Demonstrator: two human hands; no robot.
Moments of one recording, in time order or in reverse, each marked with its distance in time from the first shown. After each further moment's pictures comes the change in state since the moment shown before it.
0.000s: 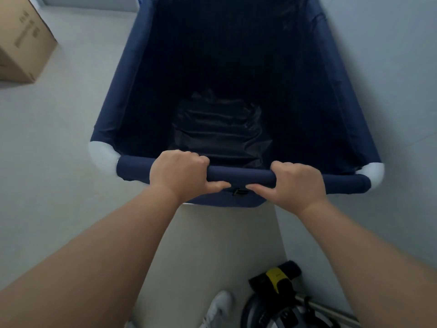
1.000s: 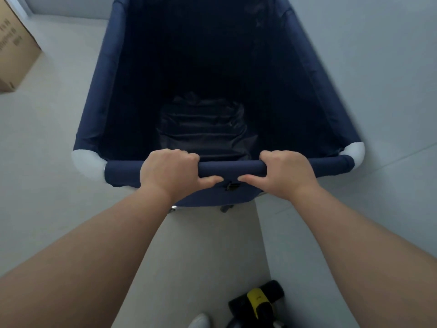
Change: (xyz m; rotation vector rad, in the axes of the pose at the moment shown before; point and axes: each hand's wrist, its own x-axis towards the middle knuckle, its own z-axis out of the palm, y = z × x) left_hand 0.097 0.066 0.014 0.033 -0.004 -0.103; right_hand 0.063 0.124 0.010 0.033 -0.029 -0.077
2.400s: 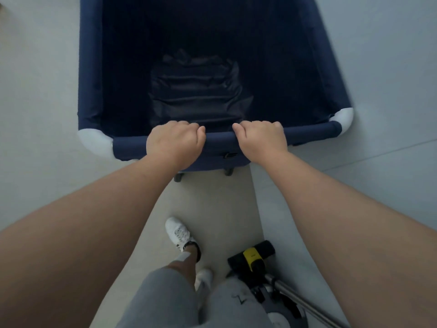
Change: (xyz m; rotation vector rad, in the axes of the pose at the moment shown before) left_hand 0.068 -0.020 0.008 -0.174 -0.251 -0.066; right_hand 0.080 -0.018 0.002 -0.018 -0.242 0.234
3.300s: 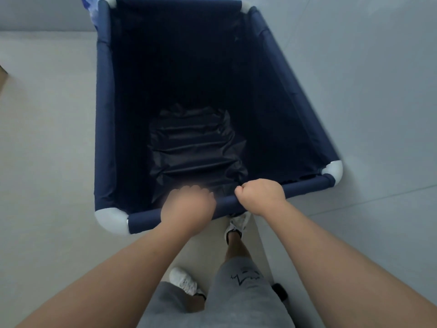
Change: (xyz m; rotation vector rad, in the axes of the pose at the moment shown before) left_hand 0.003 -0.010 -0.010 0.039 -0.064 0.170; right_hand 0.020 -0.020 -0.032 -0.256 -0.449 -0.167
